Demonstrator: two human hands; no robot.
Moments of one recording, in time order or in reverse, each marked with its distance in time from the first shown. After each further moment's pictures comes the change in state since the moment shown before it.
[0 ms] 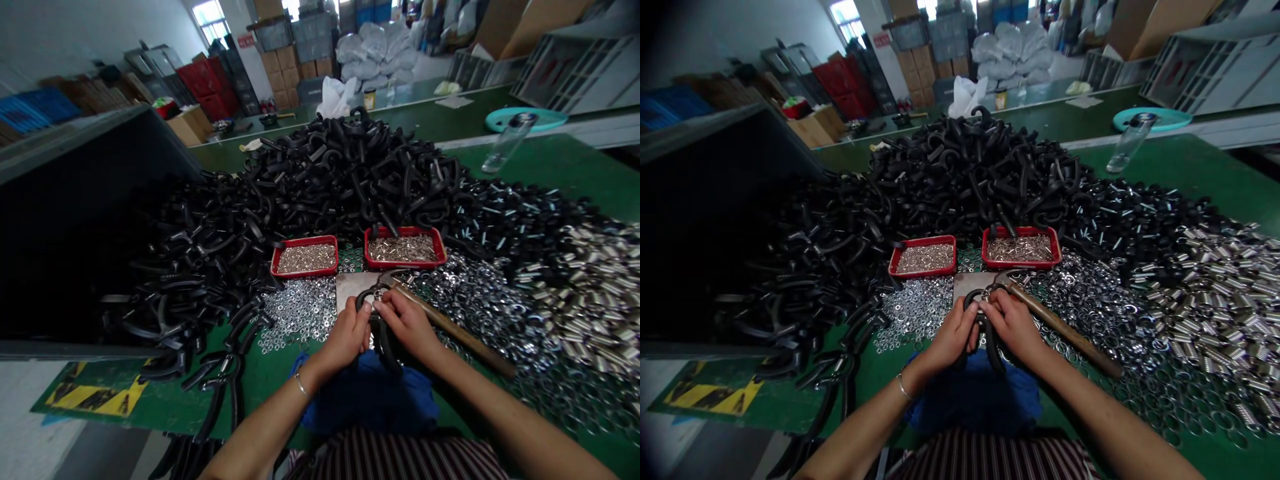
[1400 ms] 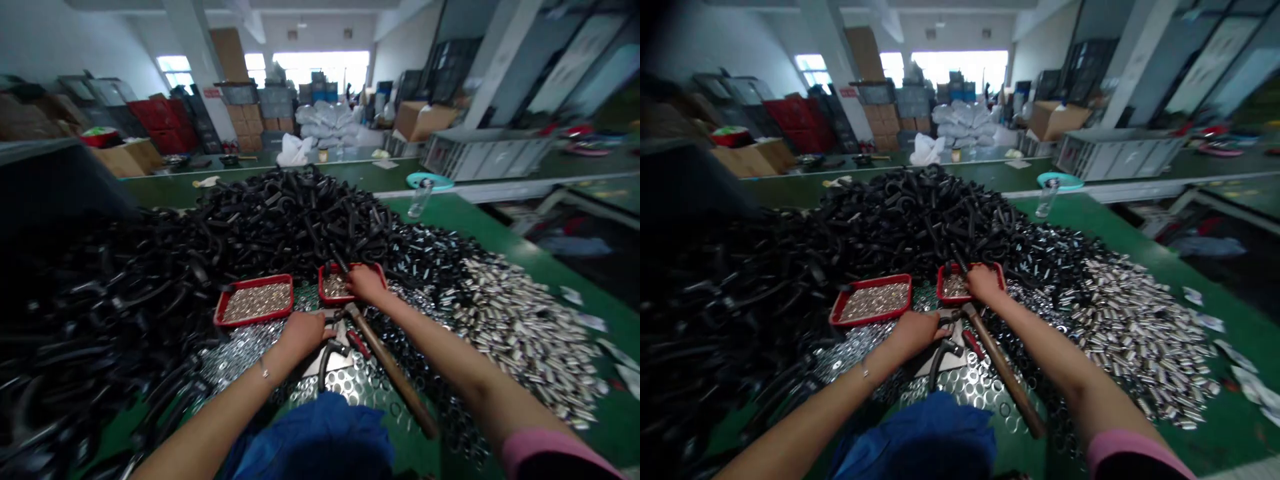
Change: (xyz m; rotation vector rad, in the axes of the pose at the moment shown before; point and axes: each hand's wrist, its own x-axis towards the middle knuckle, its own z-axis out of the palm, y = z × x) left_hand 0.096 0.018 -0.023 1.141 -0.083 0.172; right_hand 0.140 0.050 -0.071 -0.787 -0.121 0.103
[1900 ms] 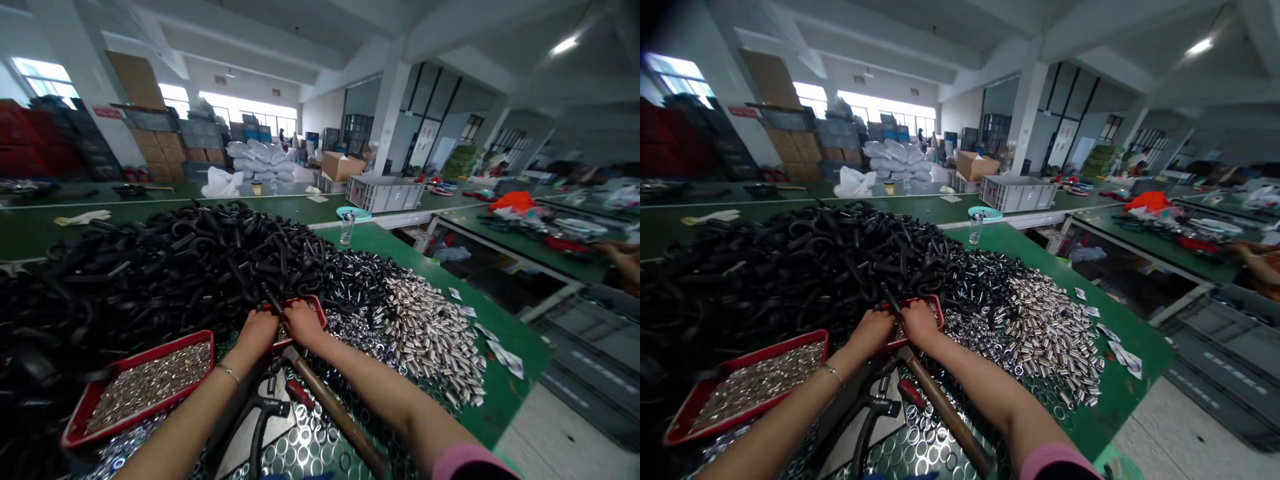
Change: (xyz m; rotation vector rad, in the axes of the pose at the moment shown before) left_hand 0.119 0.015 -0.008 0.152 0.165 0.232; right_hand -0.008 0.007 0.013 0.063 0.082 0.073
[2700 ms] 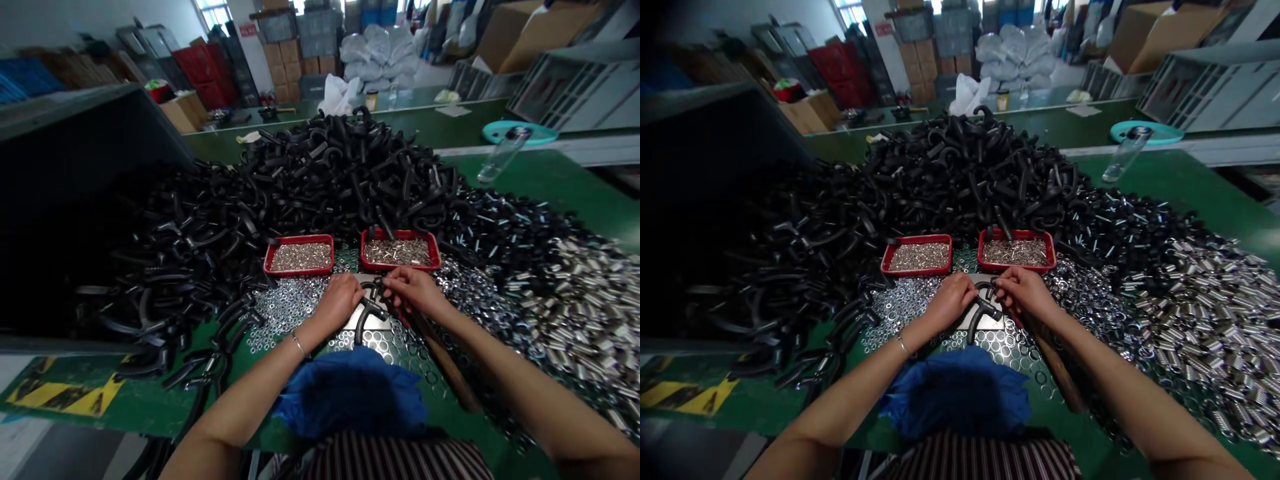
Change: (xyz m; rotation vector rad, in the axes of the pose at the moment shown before) left_hand -0.158 0.015 0.005 -0.356 0.146 -0.225; right_hand -0.077 -0.014 0.019 1.092 -0.366 0.152
